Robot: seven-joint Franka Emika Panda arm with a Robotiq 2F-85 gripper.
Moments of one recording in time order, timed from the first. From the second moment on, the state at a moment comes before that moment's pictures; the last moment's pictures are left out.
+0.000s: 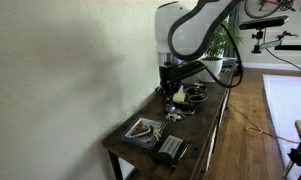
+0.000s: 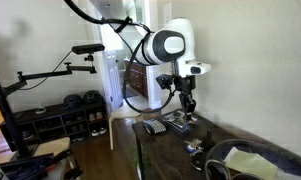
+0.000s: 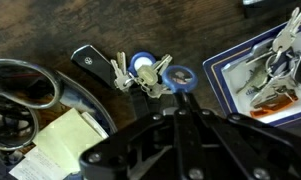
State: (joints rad) arm 0.12 0.35 -0.12 -2.04 -0.13 2.47 0.49
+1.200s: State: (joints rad) arm 0.18 0.54 -0.06 -1.83 -0.13 2.44 0.46
